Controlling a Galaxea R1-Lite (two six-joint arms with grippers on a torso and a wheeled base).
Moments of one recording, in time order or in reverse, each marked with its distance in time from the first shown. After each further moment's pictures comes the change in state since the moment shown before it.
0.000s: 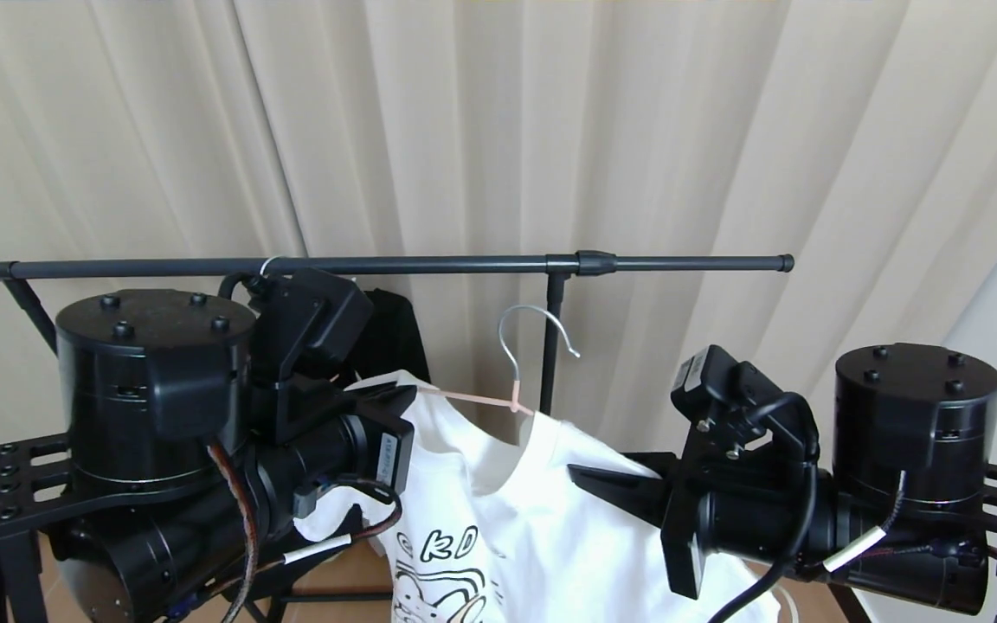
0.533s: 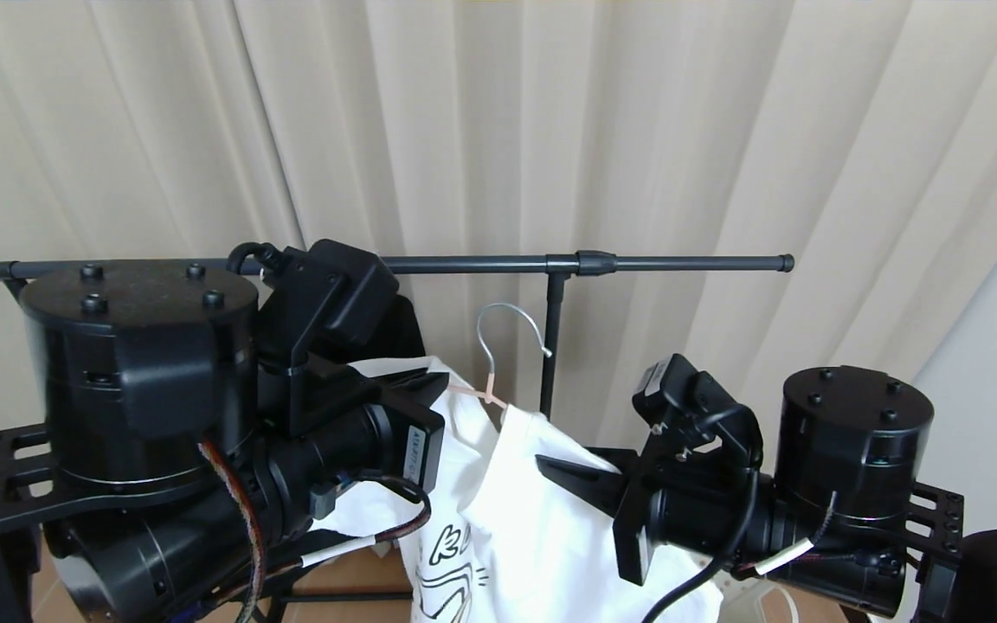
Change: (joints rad) left arm -0.073 -0.006 -0.063 0.016 0.000 -0.002; right arm 0.026 0.135 0.029 -0.254 -0.031 0.041
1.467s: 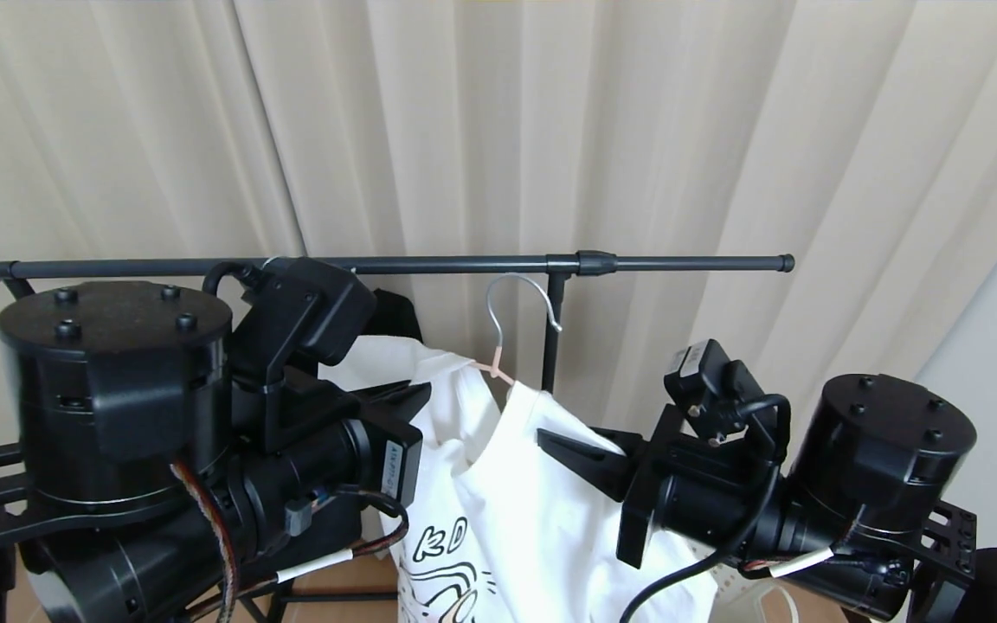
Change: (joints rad) left arm 0.024 -0.027 0.055 -0.006 -0.011 -0.004; right arm -0.009 0.031 0.059 -0.255 0.011 0.078
